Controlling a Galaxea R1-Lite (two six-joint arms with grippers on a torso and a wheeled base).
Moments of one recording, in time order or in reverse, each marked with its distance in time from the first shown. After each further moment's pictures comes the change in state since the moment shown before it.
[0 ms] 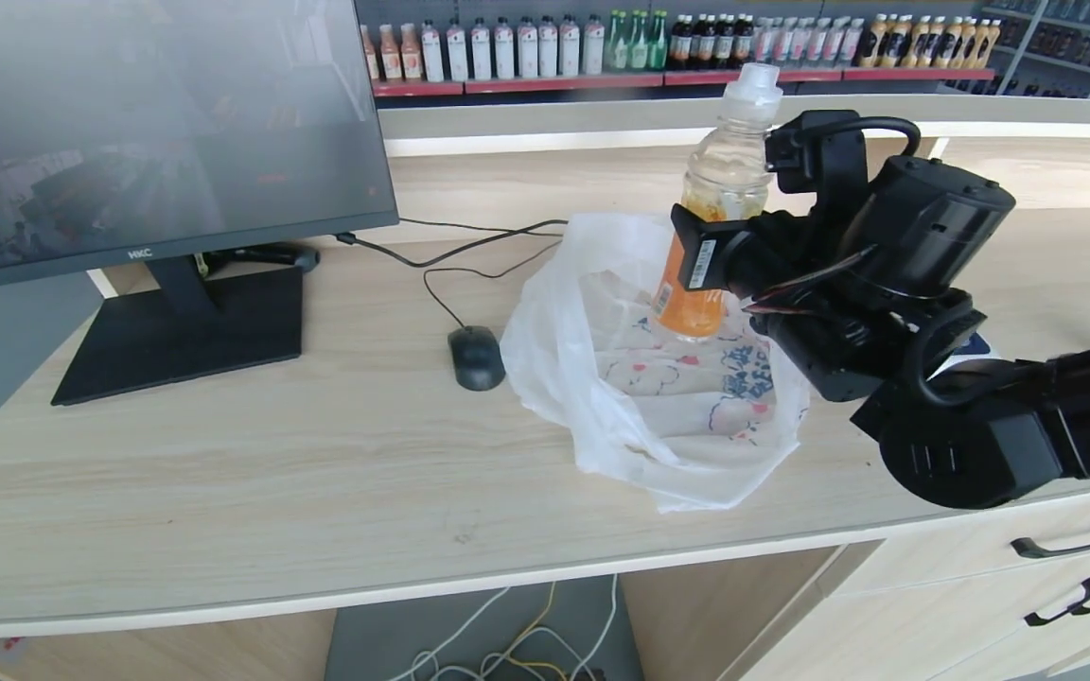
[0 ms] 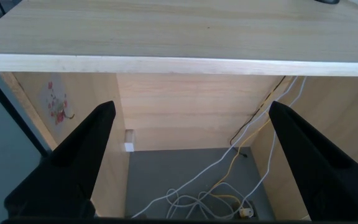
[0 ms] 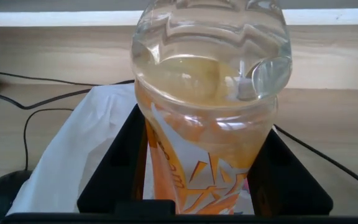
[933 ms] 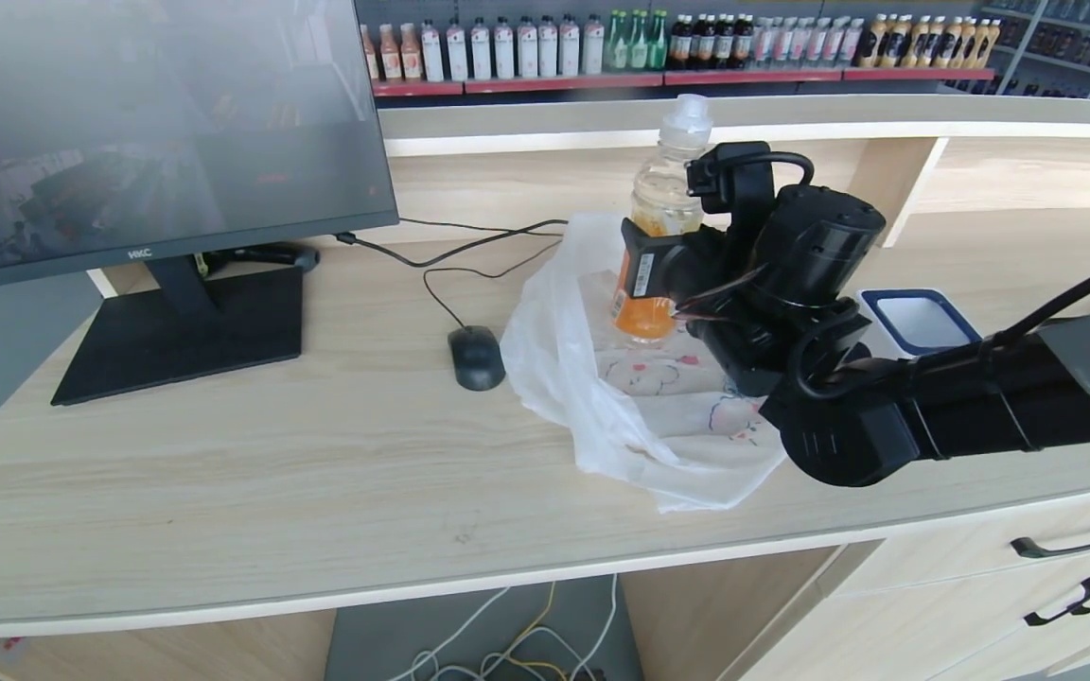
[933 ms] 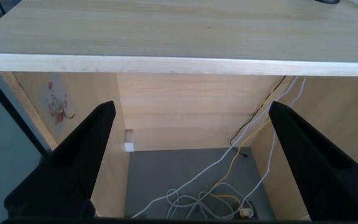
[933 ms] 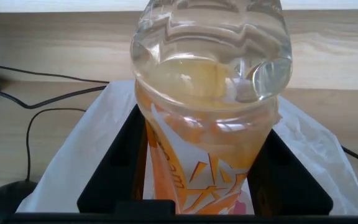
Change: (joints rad) left arm 0.000 0.000 0.000 0.000 0.000 0.000; right arm 0.028 0.160 -0.158 0.000 0.002 0.000
